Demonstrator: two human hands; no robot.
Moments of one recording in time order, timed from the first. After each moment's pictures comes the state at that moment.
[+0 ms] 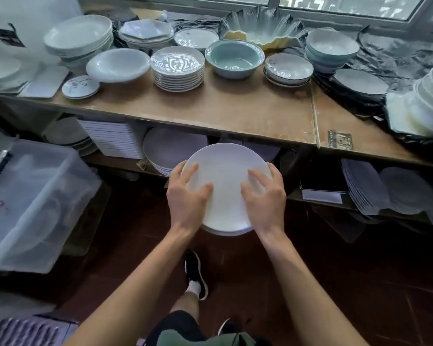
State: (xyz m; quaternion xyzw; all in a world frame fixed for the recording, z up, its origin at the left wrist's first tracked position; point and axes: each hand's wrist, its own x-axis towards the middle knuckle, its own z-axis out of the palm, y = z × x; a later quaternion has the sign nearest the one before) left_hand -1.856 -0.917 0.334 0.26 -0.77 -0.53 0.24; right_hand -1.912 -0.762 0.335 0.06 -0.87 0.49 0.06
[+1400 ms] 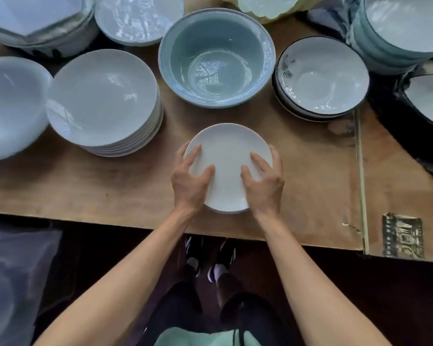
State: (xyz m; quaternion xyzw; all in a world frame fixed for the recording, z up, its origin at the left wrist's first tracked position) left_hand -2.380 -1.045 0.212 0.27 -0.80 -0.52 0.12; right_hand -2.420 -0.884 0.210 -0.03 -0.89 0.46 0.02
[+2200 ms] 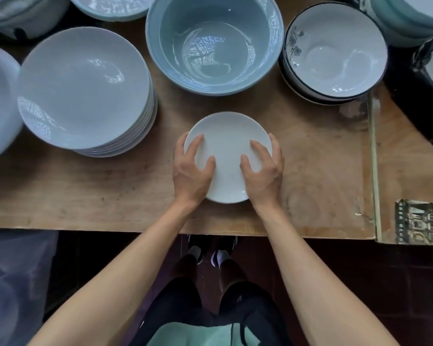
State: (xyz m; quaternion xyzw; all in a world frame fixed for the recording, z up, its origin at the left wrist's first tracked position) left_hand -2.401 -1.067 0.186 0.21 -0.87 -0.44 0.06; right_hand -2.432 -0.908 0.176 -0.05 -0.91 0.42 0.02
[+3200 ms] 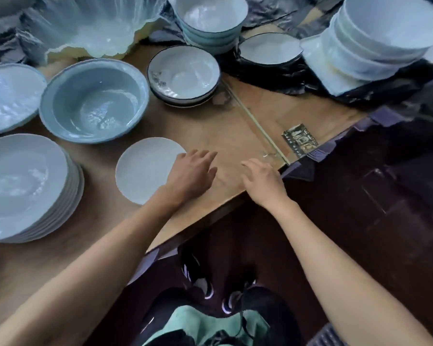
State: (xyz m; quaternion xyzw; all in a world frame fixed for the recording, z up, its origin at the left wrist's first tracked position) left_hand -2.398 -0.962 0.284 -0.34 -0.93 -0.09 -0.11; right_hand -2.307 -0.772 0.263 -0.14 -0.97 0.19 -0.09
